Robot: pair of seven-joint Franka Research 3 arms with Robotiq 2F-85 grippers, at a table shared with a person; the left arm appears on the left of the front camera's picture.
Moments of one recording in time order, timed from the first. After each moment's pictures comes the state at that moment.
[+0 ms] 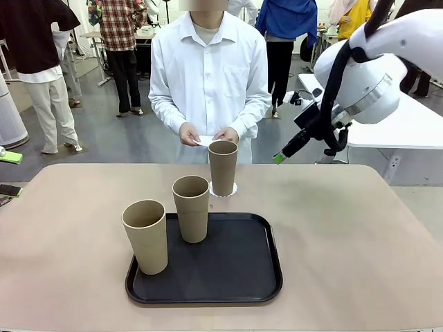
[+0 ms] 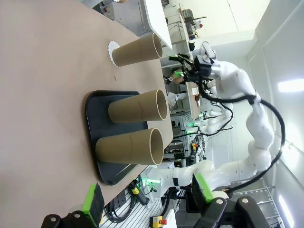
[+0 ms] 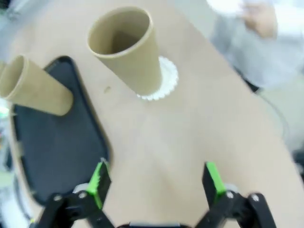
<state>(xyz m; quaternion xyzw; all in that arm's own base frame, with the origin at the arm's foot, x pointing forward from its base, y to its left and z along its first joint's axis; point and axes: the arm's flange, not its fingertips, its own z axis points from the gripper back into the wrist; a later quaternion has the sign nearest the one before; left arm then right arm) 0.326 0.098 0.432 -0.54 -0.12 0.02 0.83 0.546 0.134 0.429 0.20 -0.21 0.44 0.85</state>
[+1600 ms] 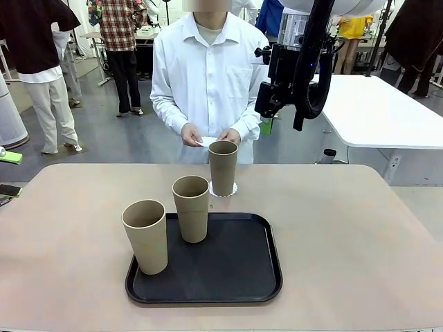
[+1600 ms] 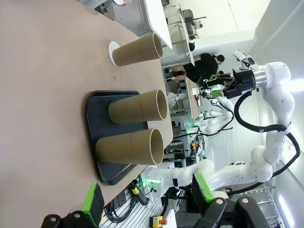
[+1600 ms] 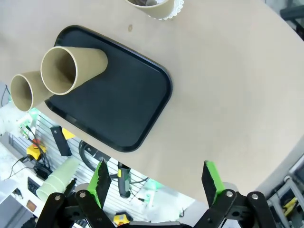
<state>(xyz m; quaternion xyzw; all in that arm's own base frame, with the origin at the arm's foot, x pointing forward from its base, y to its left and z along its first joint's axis) 0.326 0.099 0.432 -0.54 -0.12 0.02 0.83 0.470 0.244 0.583 0.05 0.02 0.26 0.96</state>
